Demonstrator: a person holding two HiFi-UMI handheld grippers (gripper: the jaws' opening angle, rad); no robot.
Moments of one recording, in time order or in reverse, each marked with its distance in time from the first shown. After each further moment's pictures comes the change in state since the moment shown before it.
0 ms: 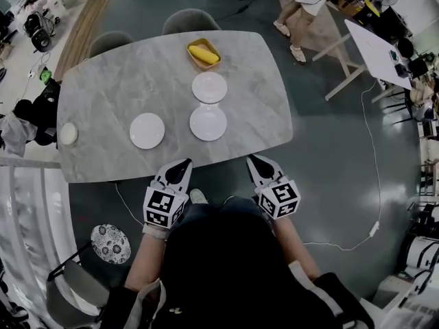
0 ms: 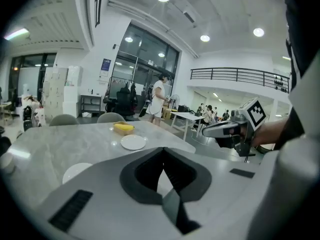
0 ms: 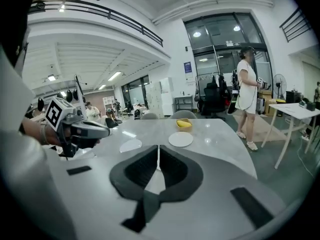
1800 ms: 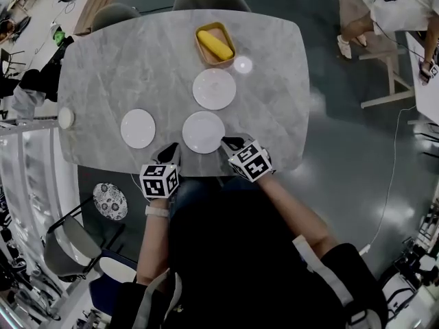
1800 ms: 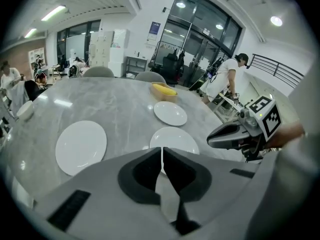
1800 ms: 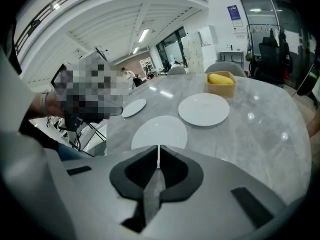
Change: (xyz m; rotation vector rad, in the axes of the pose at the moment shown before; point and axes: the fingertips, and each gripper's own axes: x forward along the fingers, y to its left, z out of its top) left arm 0.153 0.114 -0.078 -0.431 0.357 0.406; right arm 0.215 -0.086 -0.073 -0.176 0.522 0.509
